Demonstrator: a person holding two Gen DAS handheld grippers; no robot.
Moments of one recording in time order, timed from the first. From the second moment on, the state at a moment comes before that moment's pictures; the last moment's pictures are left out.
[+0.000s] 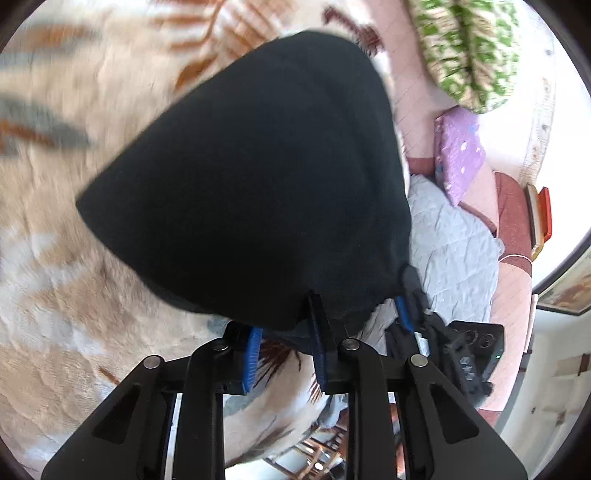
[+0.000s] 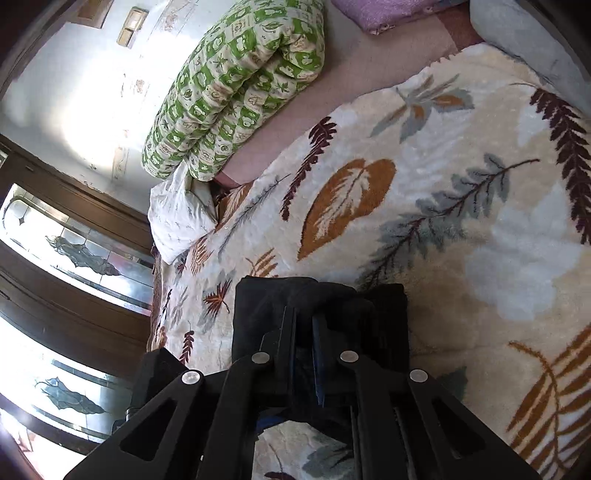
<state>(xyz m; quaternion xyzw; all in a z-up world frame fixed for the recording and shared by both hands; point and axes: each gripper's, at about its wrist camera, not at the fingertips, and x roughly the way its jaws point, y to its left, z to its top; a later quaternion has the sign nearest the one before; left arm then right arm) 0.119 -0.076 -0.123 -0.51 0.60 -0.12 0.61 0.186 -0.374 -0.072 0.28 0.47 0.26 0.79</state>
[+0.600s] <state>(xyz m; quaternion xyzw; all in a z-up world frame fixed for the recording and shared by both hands) 0.118 -0.018 -0.045 -0.40 0.58 -0.19 0.69 0.161 -0.424 -0.065 0.33 0.46 0.20 0.80</state>
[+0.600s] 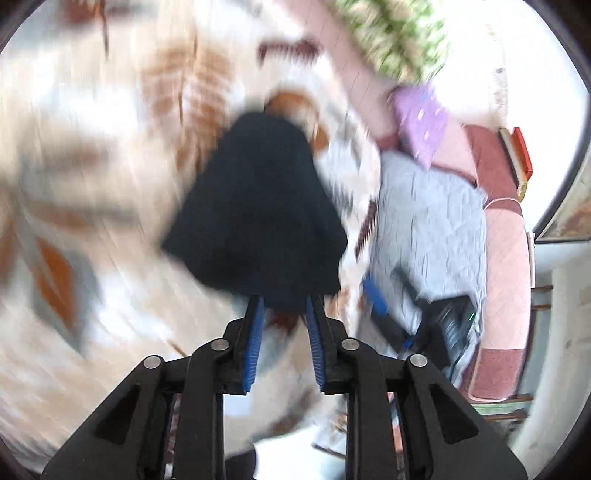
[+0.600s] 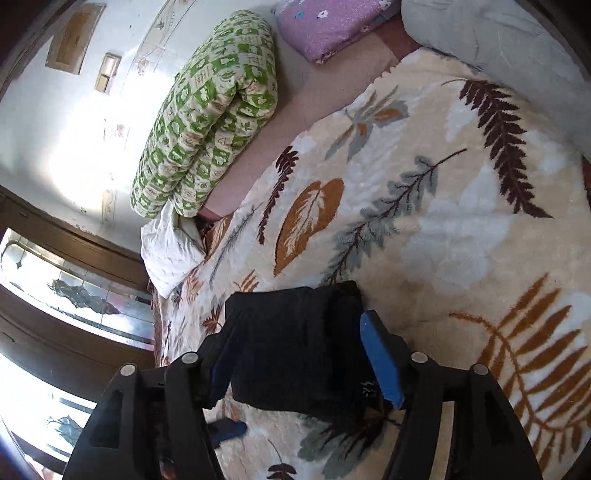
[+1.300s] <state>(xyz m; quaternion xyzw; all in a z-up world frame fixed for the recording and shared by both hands) 0.199 -0.039 -0.070 -0.10 0.65 -0.24 0.72 0.179 -0.386 -0.129 0.31 0.52 0.22 0.77</state>
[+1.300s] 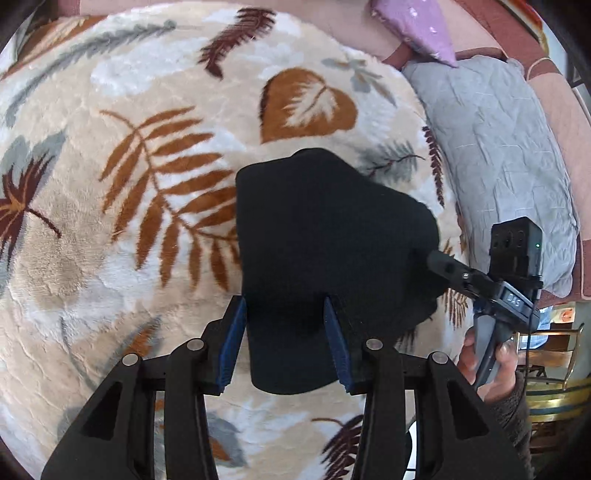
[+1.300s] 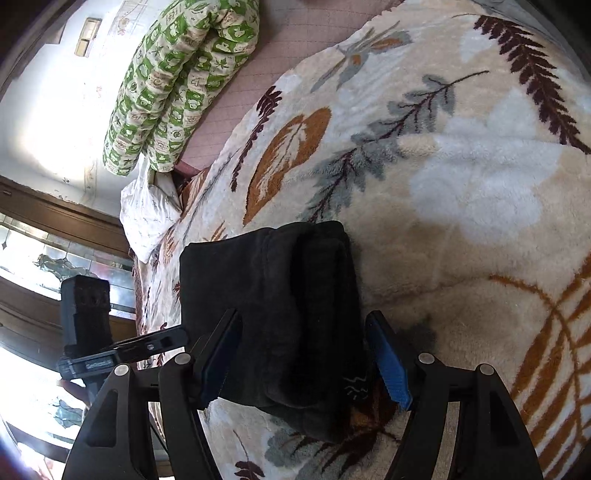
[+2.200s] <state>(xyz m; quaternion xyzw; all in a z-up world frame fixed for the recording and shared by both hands) 0.188 0.003 -0.101 -0.33 0.60 -0.33 0.65 0.171 -0.390 -0.140 0.34 0.51 0.25 0.75</state>
